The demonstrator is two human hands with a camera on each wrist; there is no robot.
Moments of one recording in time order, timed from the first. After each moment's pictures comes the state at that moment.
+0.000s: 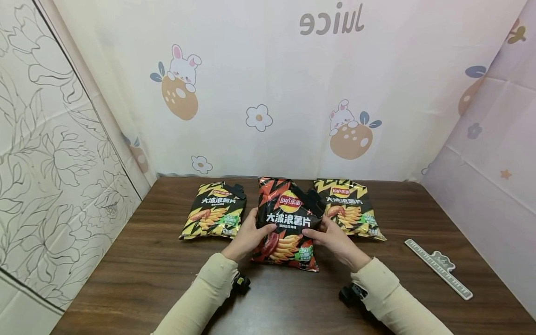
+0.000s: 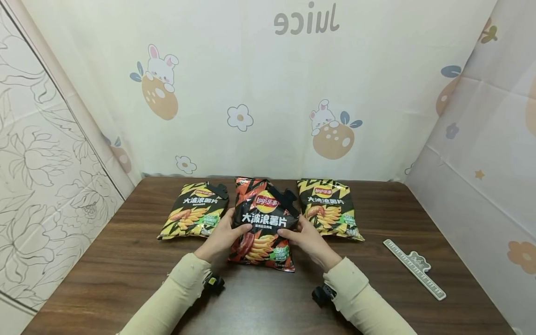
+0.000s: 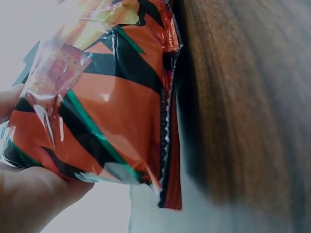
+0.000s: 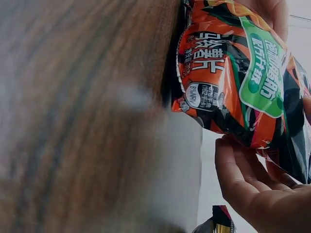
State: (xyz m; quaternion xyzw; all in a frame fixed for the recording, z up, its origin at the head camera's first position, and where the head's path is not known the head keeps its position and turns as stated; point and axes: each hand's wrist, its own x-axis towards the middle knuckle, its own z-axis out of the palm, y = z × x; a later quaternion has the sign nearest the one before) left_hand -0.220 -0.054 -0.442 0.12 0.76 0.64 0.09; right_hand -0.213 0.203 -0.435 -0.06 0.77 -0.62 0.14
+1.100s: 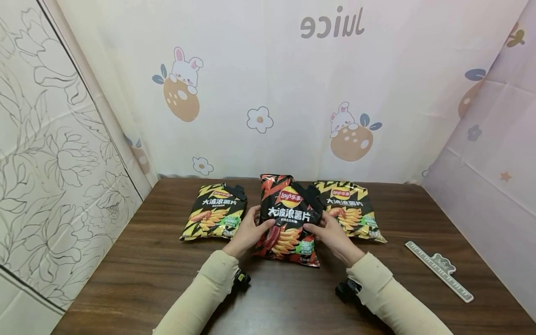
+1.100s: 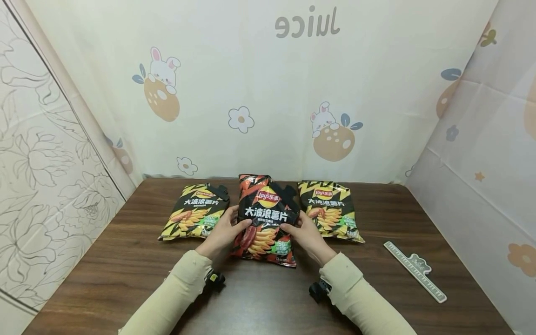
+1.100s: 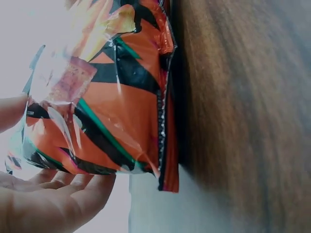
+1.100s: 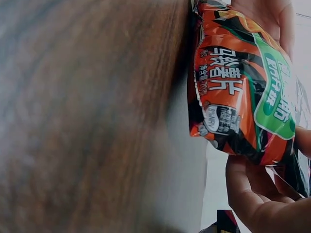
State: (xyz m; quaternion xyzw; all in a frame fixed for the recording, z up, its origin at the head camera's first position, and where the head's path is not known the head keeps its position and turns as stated) left_hand -0.230 -0.053 -0.441 0.07 0.78 0.62 0.07; right_hand -0.227 0.197 -0.433 -0.03 0.78 -0.62 0.09
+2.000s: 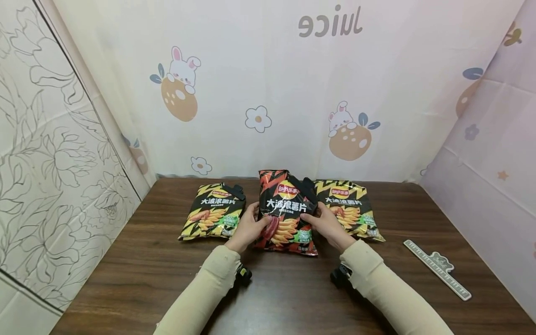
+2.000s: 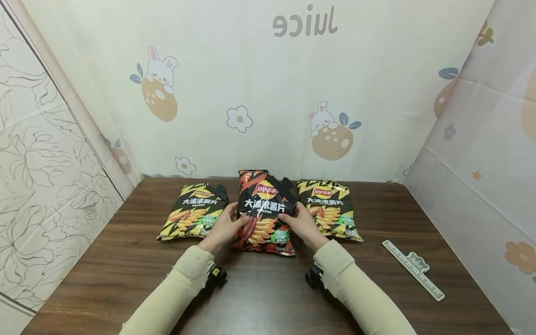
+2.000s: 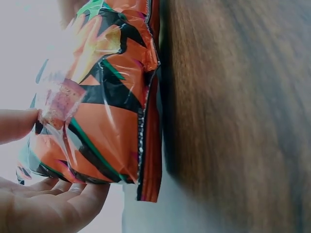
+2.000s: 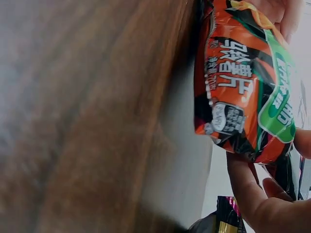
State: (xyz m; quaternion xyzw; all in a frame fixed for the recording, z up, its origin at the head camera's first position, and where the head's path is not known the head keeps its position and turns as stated) left_hand -0.239 -0.047 -0.440 0.05 0.78 0.62 0.05; right_hand -0.253 0.193 -0.432 -0.01 0.83 -0.55 0.09
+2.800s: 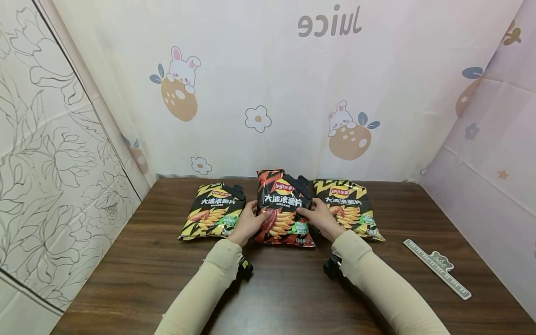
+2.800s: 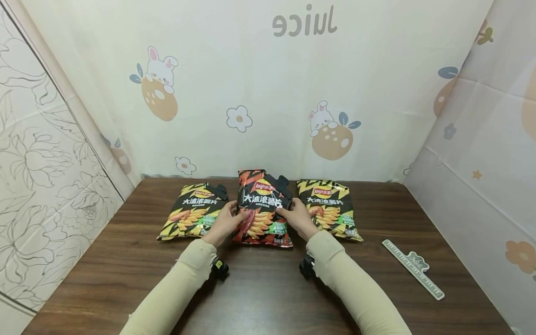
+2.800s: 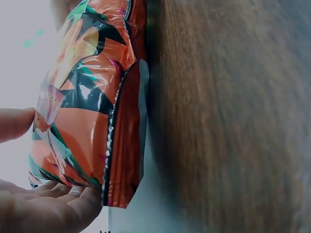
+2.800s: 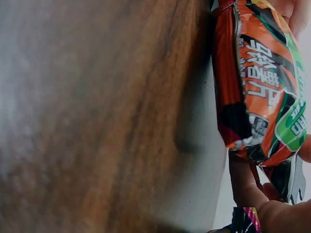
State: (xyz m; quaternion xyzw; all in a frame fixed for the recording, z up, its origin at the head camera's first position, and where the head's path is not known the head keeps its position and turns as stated) left_hand -0.260 -0.045 -0.446 -0.01 0.79 0.61 0.04; right_hand -0.276 0.184 -0.436 0.02 0.82 -0.56 0.09
